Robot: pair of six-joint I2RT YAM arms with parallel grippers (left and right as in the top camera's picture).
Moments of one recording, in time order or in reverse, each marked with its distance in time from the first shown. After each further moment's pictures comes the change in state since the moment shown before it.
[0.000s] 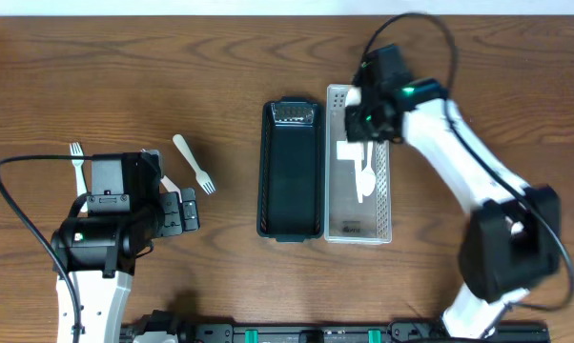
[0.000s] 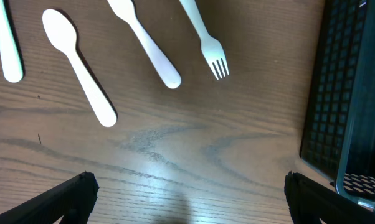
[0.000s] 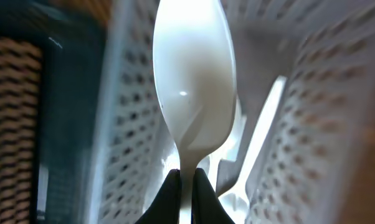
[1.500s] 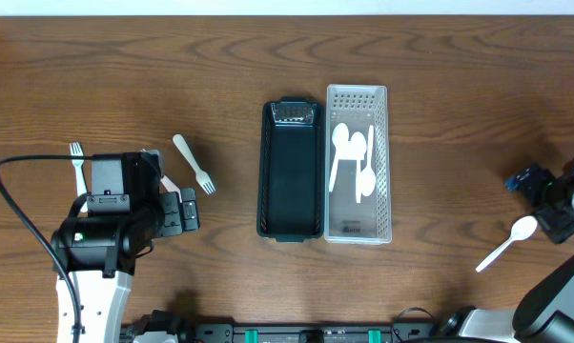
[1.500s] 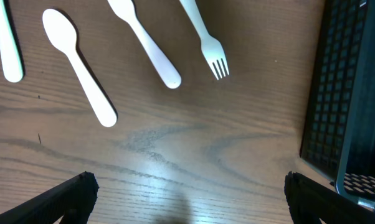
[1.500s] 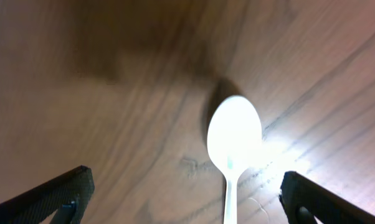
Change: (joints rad) left arm 0.000 0.000 0.000 0.000 0.000 0.000; right arm -0.949 -0.312 -0.471 0.015 0.129 0.122
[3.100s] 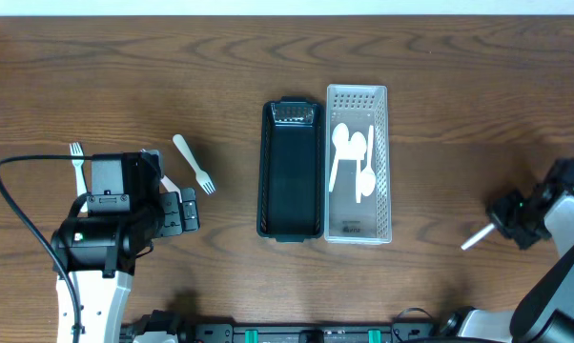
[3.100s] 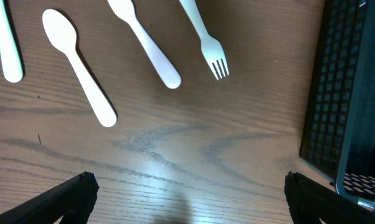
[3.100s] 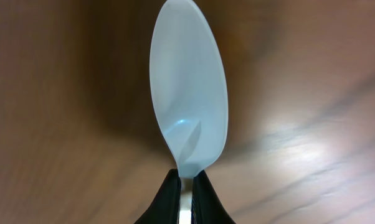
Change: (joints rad) left arm 0.000 0.000 0.000 0.000 0.000 0.000; right arm 0.050 -0.035 -0.199 0.158 -0.137 0.026
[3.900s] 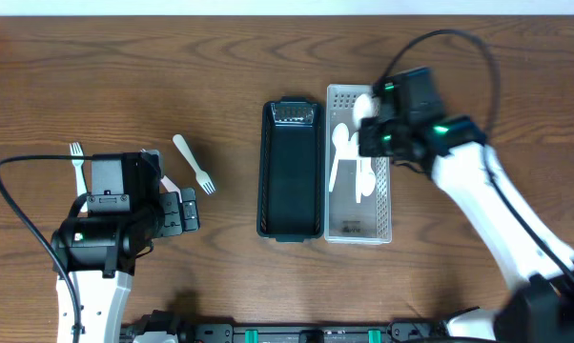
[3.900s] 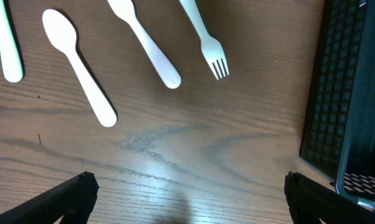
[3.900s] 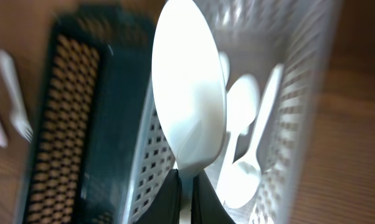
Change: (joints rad) left arm 0.000 0.000 0.000 0.000 0.000 0.000; right arm 0.906 0.053 0.435 -0.059 -0.032 -0.099
